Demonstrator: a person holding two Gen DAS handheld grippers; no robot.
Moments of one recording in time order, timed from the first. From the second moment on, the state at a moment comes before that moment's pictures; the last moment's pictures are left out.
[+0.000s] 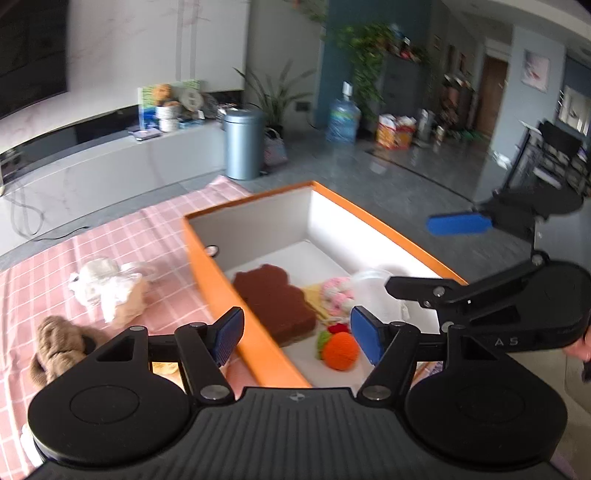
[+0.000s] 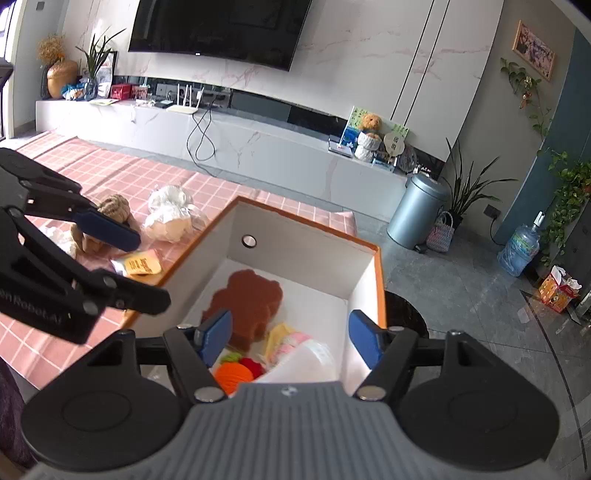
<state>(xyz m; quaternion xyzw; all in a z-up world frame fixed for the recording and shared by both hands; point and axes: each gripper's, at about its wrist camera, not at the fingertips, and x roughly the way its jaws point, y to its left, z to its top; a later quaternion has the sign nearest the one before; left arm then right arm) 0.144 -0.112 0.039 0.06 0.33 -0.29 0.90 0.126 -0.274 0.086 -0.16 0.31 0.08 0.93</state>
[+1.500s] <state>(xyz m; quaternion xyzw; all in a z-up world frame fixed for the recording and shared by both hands) 0.099 0.108 -0.039 -0.15 0.35 -0.03 0.93 0.124 -0.085 0.008 -0.08 0.30 0.18 0.93</state>
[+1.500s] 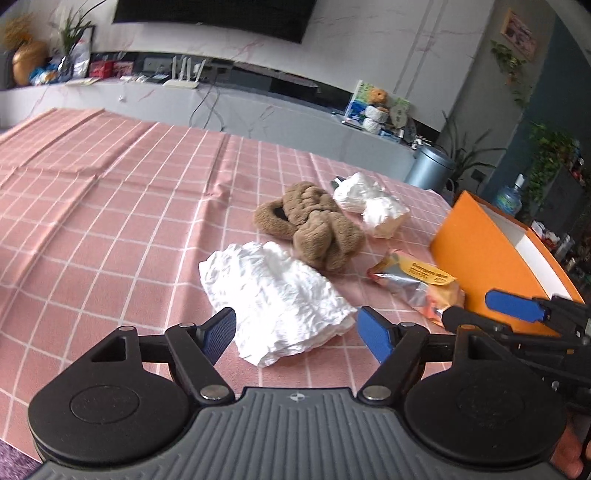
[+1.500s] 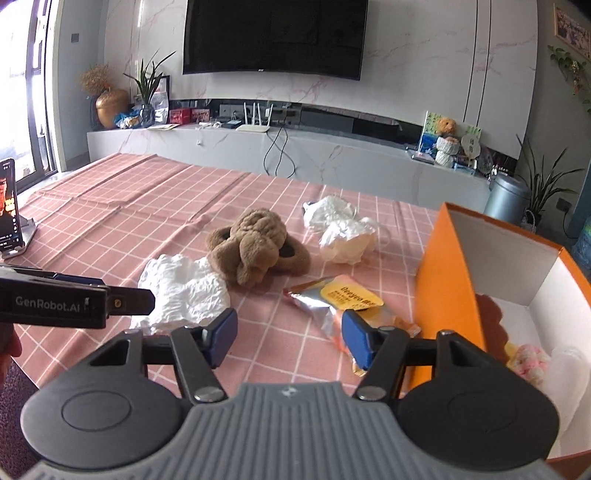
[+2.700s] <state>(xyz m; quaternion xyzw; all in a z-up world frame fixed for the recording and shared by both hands) 0.157 0.084 -0.070 -0.11 0.38 0.03 0.92 0.183 -0.025 -0.048 -0.11 0.34 0.26 0.89</state>
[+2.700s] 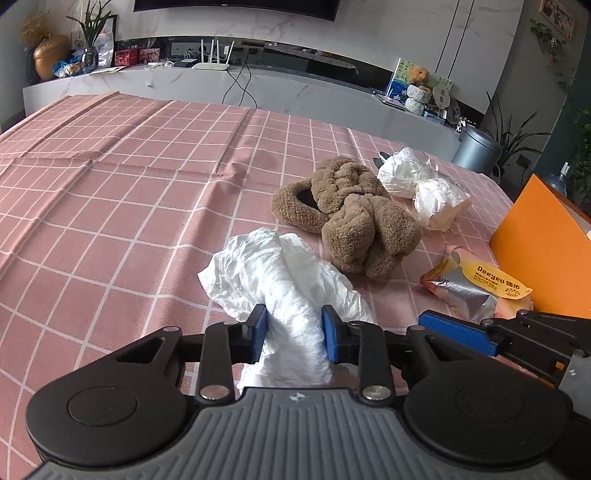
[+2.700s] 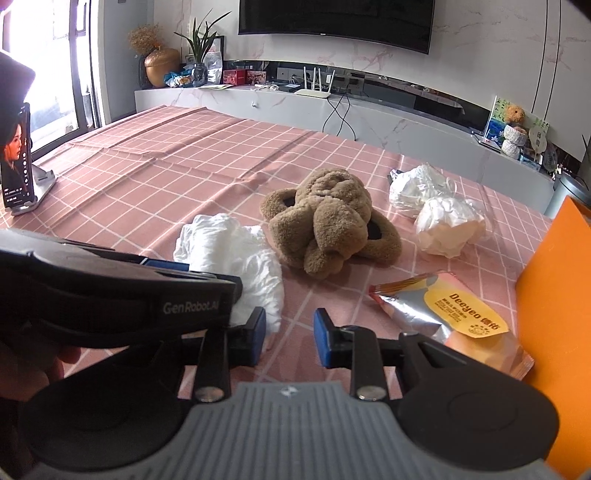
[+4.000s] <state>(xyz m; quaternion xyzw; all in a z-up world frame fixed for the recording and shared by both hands) 0.155 0.074 -0.063 -0.11 0.37 0.00 0.92 0.209 -0.069 -0.066 -0.21 0.35 0.10 0.91</state>
